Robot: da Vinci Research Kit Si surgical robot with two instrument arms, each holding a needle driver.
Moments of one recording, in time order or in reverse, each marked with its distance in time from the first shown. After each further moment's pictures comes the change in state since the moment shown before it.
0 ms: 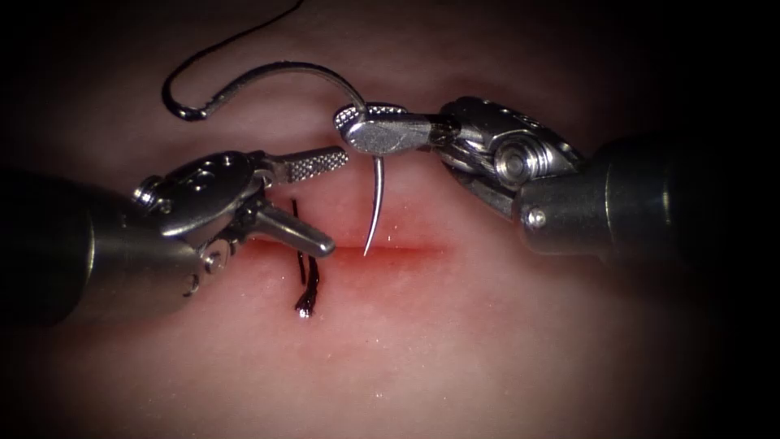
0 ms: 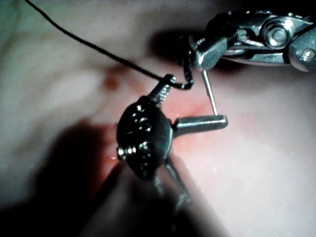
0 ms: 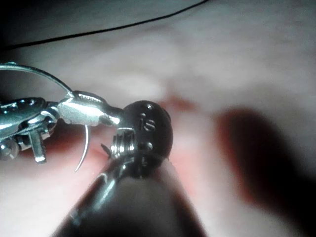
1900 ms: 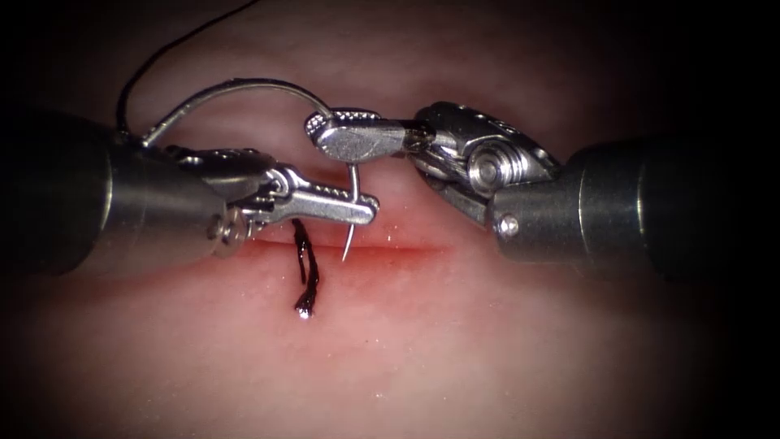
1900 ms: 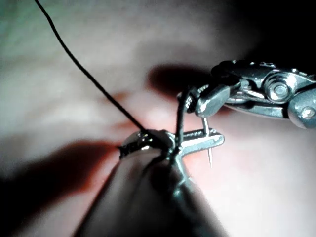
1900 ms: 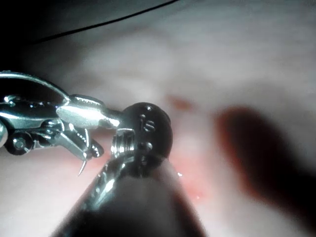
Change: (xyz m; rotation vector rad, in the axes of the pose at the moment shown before) right arm 0.000 -0.001 0.001 0.016 0.023 0.024; left arm 0.000 0.000 0.000 -0.045 -0.045 -0.444
